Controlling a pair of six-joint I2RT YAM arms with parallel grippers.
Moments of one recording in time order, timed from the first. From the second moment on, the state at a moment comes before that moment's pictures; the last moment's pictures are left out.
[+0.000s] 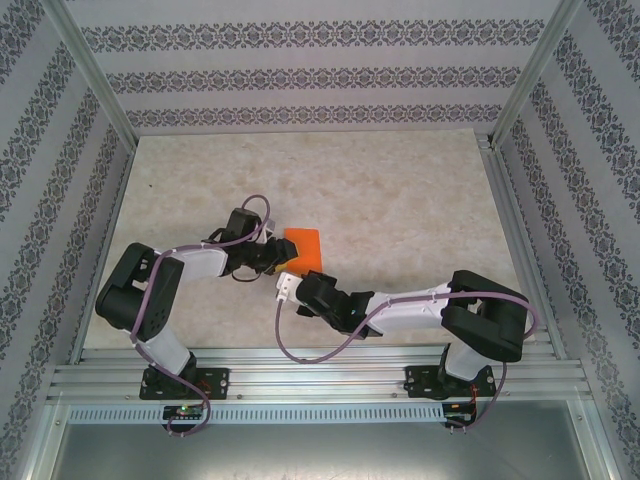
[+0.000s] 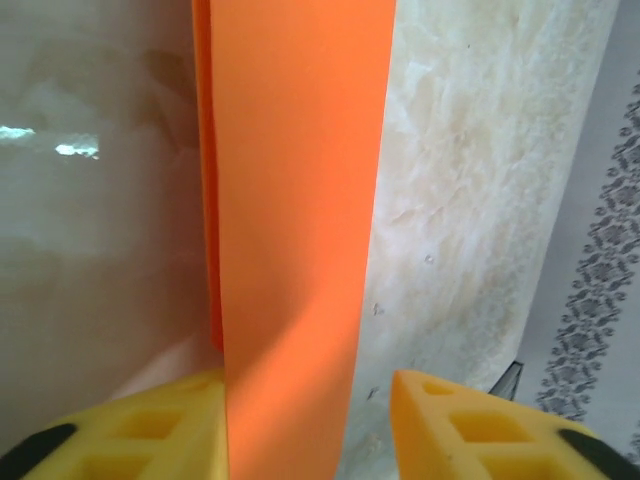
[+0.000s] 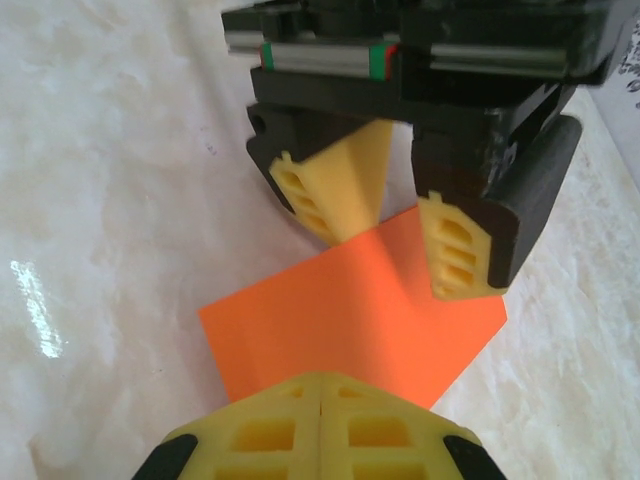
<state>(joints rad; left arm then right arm) -0.39 1.66 0.76 0.02 0.63 -0.89 1.18 1.61 0.71 0.21 0.45 -0.39</state>
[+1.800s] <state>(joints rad) -0.36 1.65 0.70 -0.03 0.62 -0.77 0.59 1.84 0.97 -0.15 -0.50 0.69</state>
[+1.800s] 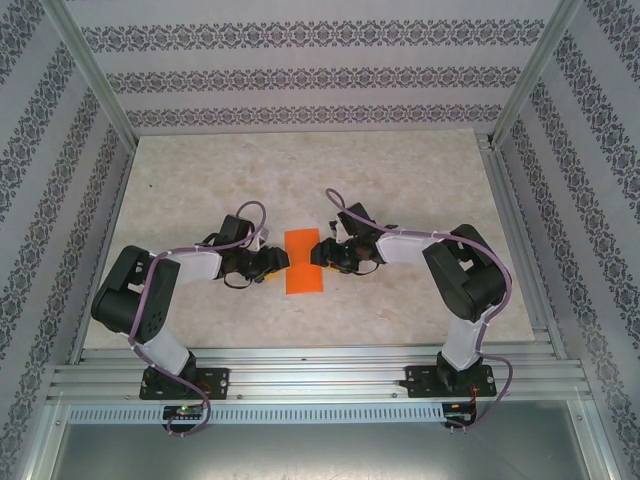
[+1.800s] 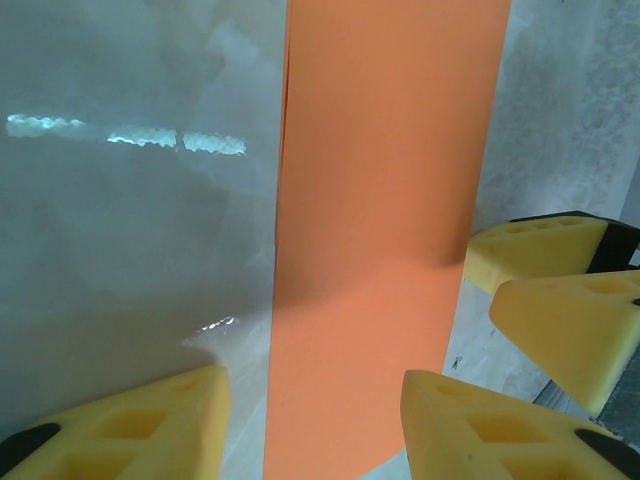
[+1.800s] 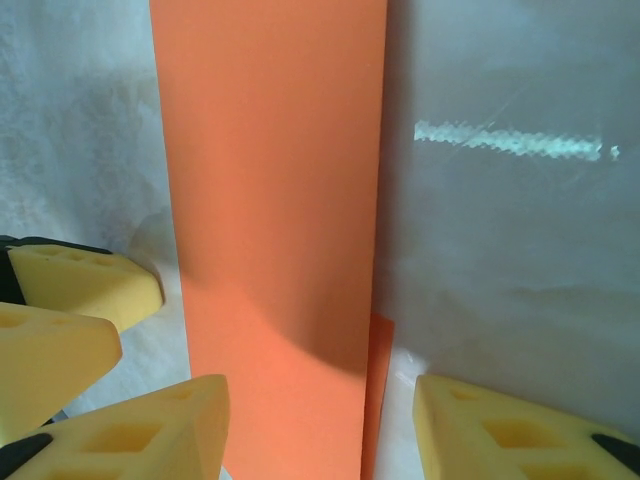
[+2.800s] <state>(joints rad) -0.34 1.60 0.68 -0.02 0.63 -0.77 0.57 1.82 0.90 0.05 -0.59 0.77</state>
